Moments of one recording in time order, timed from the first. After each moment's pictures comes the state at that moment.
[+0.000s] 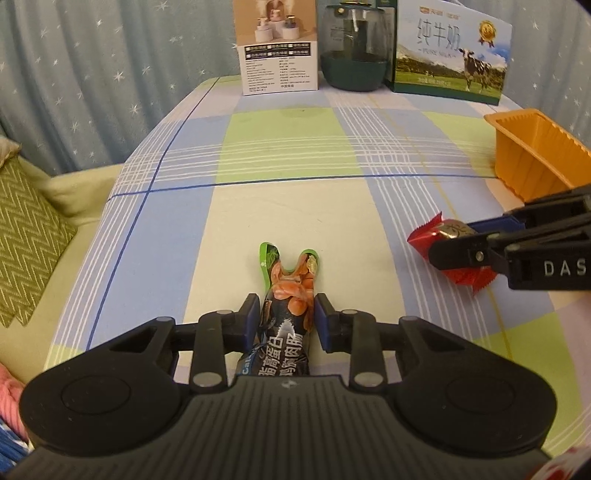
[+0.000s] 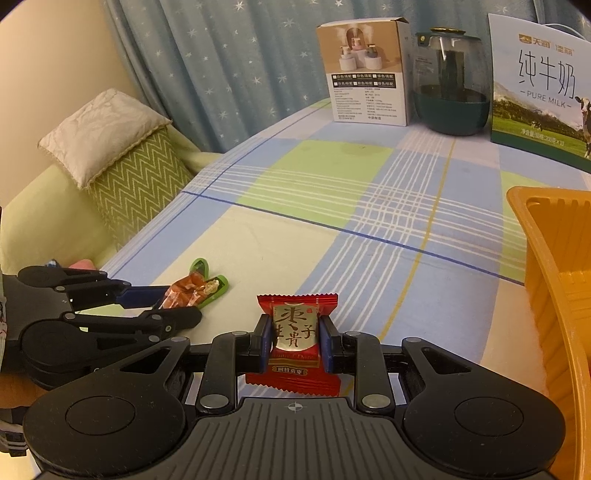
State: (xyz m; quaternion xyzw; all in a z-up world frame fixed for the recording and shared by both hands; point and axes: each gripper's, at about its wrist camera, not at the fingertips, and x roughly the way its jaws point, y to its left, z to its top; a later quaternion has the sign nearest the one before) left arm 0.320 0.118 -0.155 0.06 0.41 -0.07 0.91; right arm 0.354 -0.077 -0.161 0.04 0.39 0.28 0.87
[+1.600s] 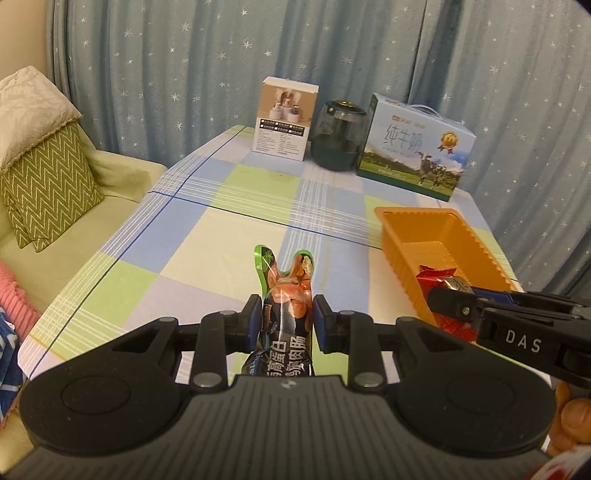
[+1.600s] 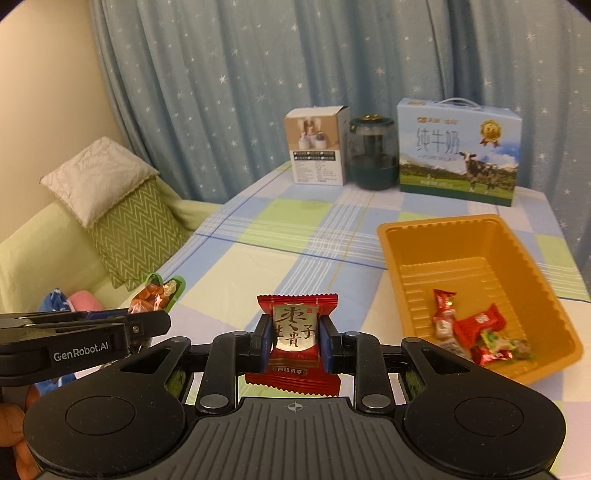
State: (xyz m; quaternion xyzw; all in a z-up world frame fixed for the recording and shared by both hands) left arm 0.148 0.038 -0.010 -0.07 0.35 -0.01 0.93; right arm 0.177 -0.163 -0.029 0.05 0.33 0.21 0.92
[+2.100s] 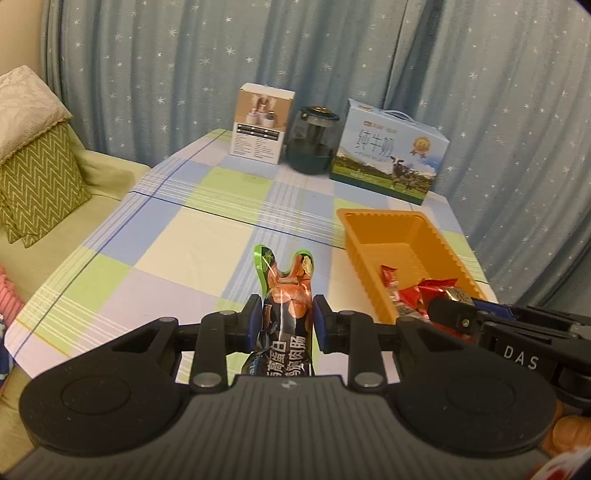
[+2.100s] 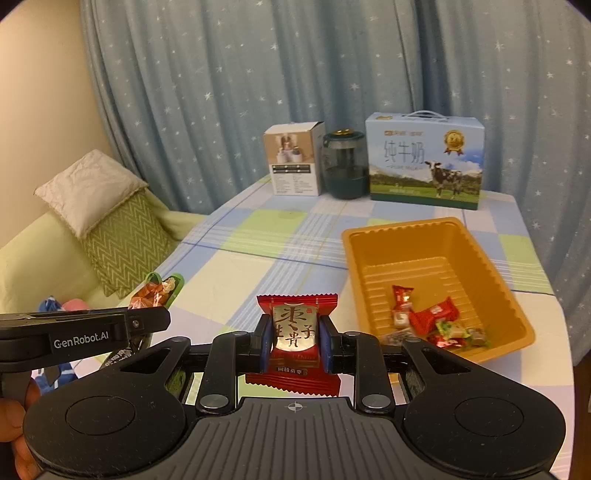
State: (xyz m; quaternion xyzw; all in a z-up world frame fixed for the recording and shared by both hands) left arm 0.127 0.000 0.008 -0.09 0.35 -0.03 0.93; right arm 0.143 -0.204 -0.012 0.05 0.32 0.18 0.93
